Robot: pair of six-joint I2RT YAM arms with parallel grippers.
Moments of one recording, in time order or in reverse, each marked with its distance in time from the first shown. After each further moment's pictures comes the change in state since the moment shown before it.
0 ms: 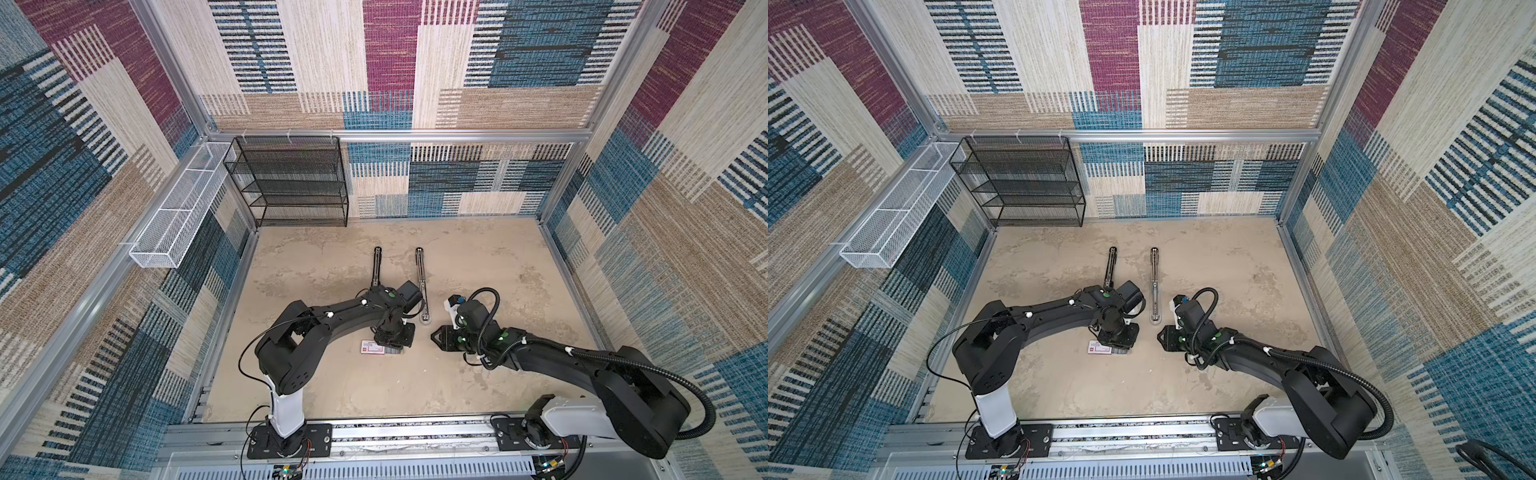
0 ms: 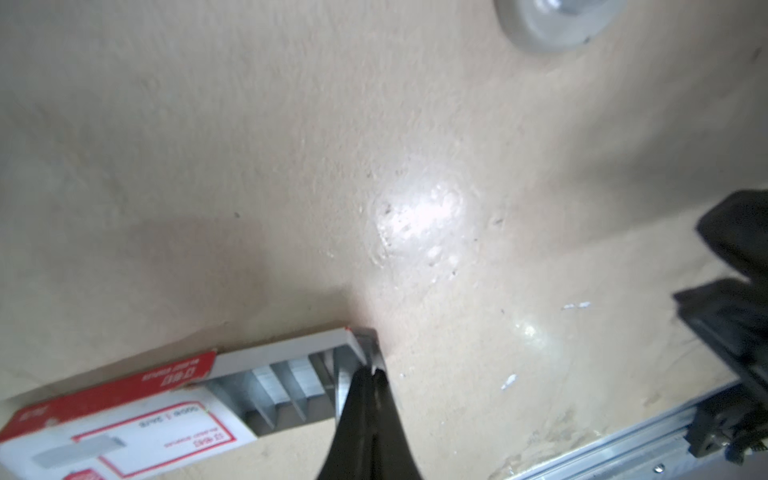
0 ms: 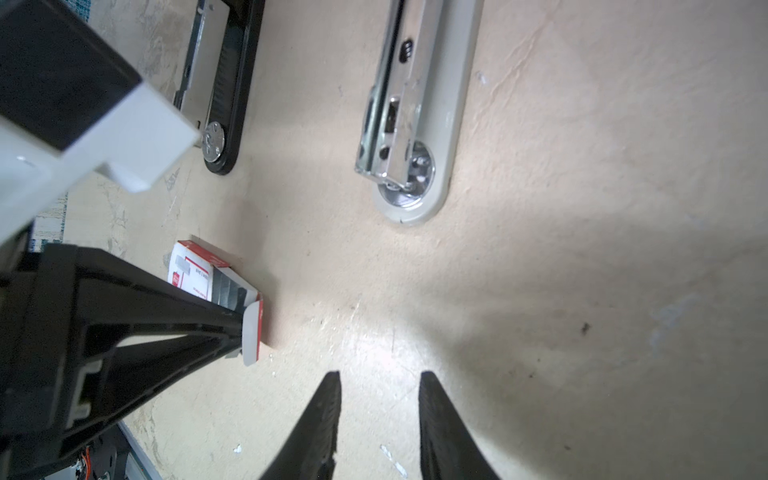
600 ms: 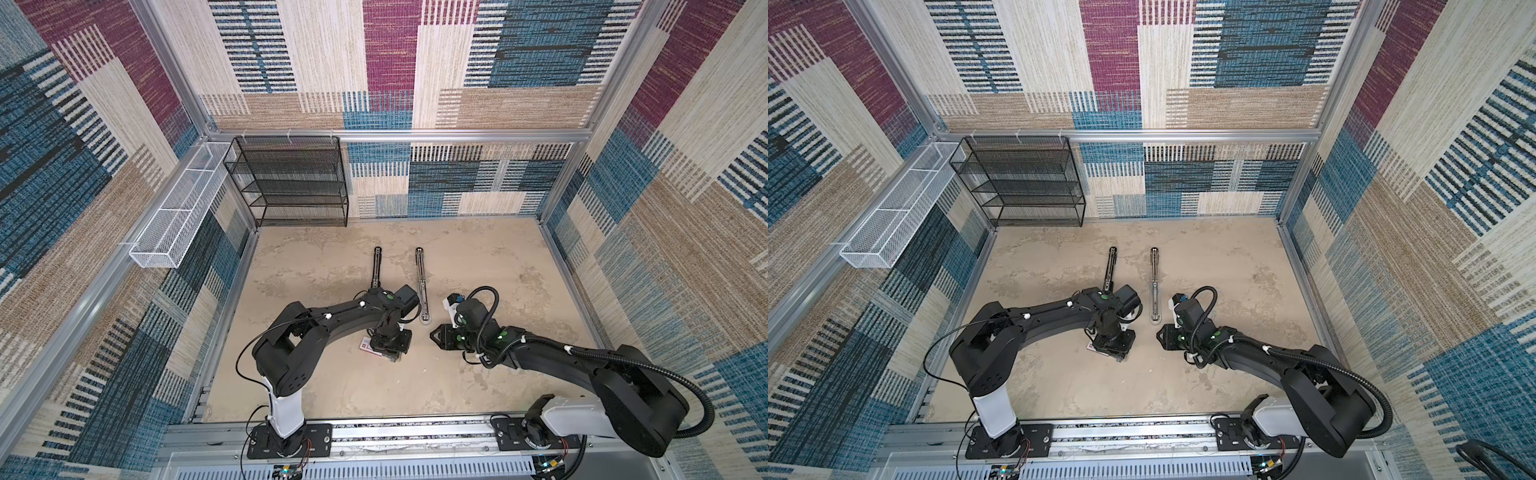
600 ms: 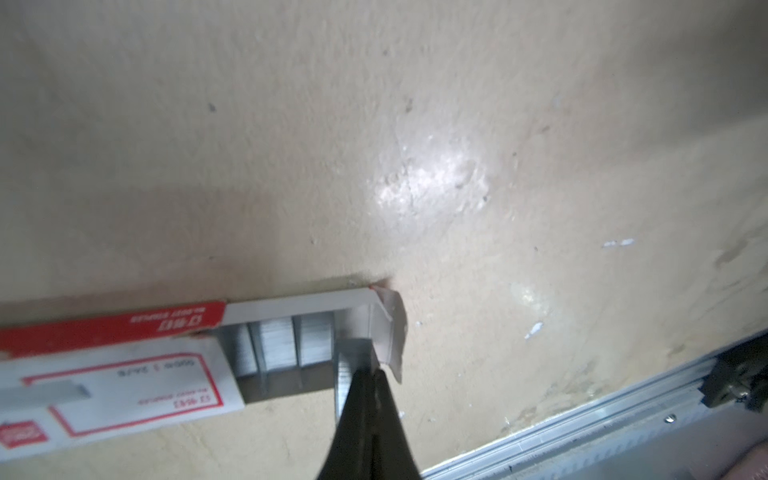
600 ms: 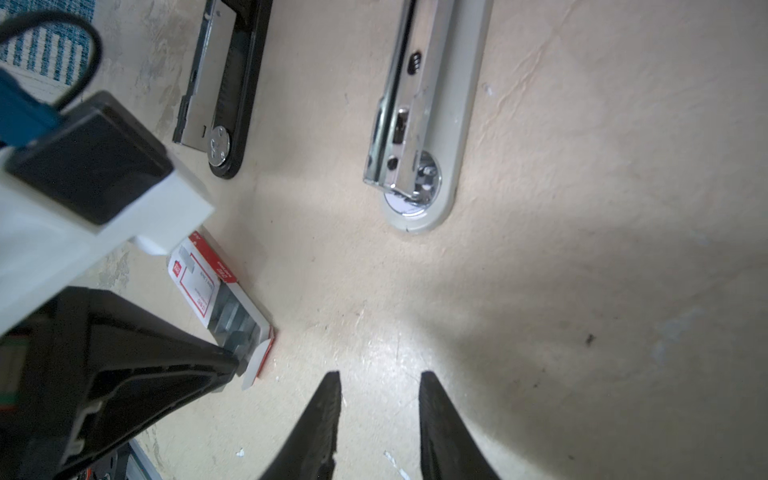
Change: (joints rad) left arm 0.000 -0.025 -0.025 -0.076 0.051 0.037; right arm 0.000 0.011 0.014 -0.002 0.000 -0.008
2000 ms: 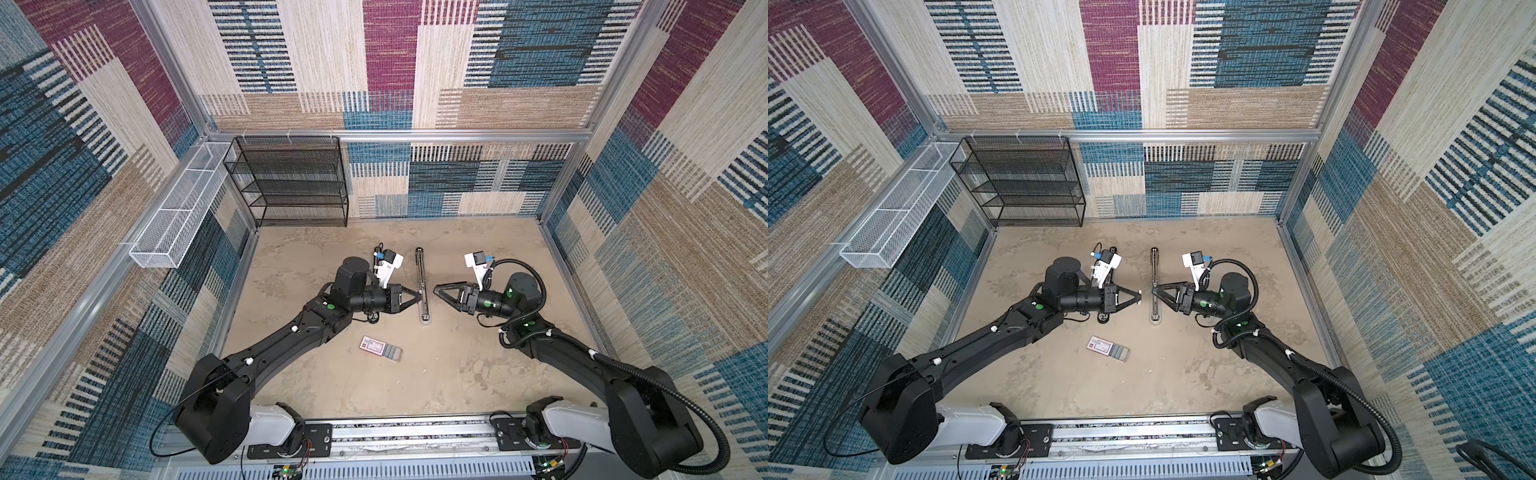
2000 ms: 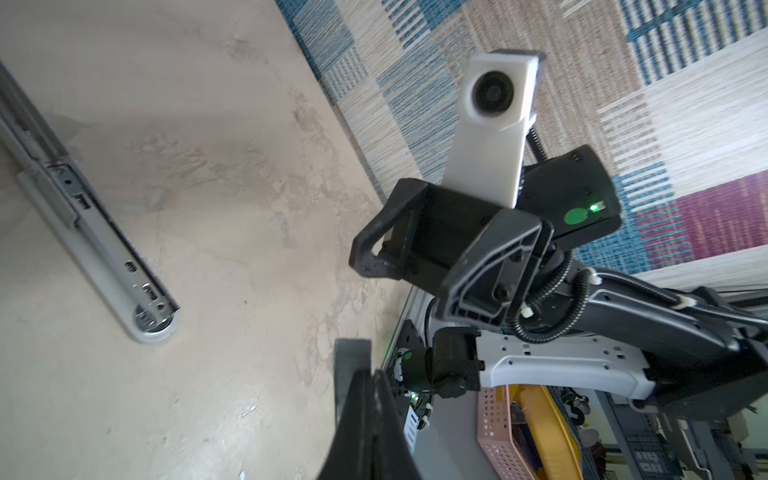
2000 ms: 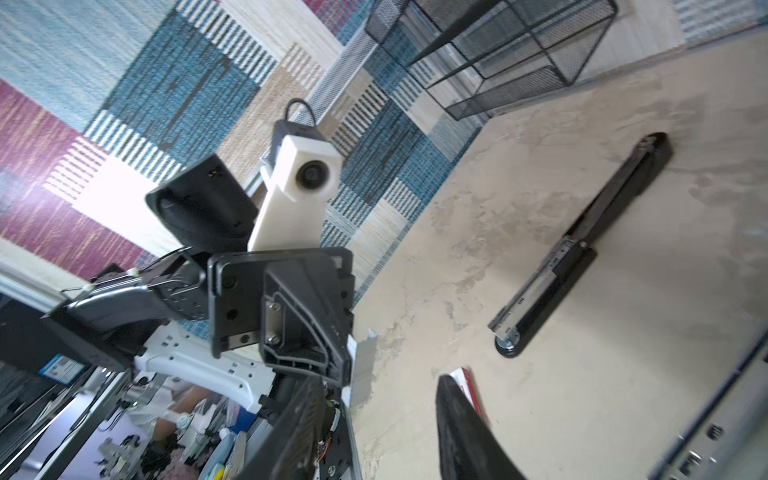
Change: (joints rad) left arm 0.210 -0.476 -0.321 1.019 0.502 -0.193; right arm -0.322 -0.100 0.016 0.743 -0.738 0.202
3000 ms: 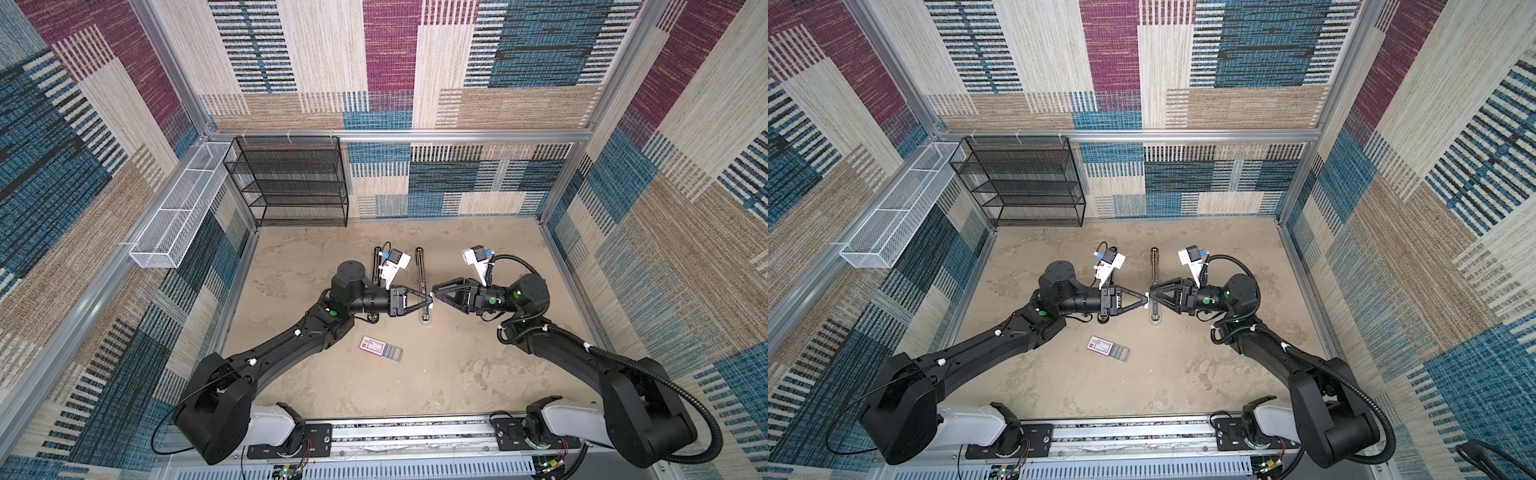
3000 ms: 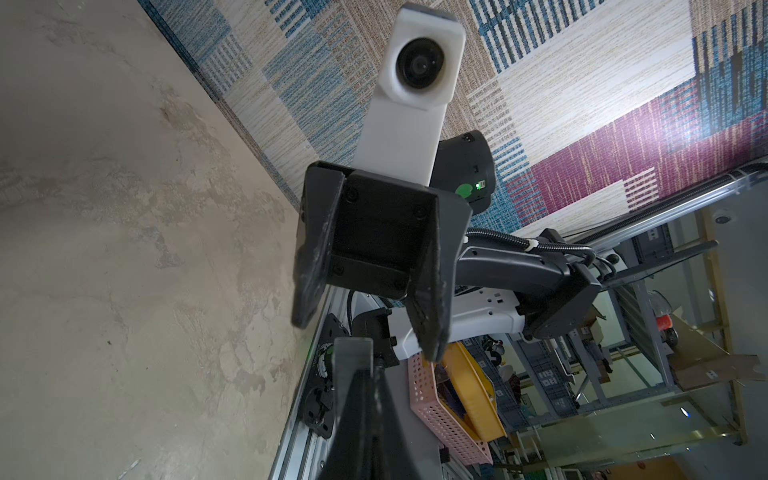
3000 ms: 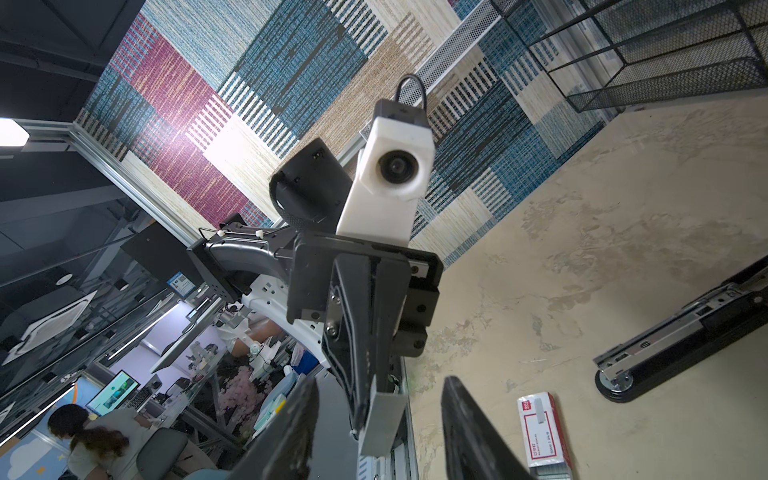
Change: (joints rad) left arm -0.031 0.001 -0.051 0.286 0.179 -0.162; right arm -0.001 0.047 0.028 0.283 -0.207 0.184
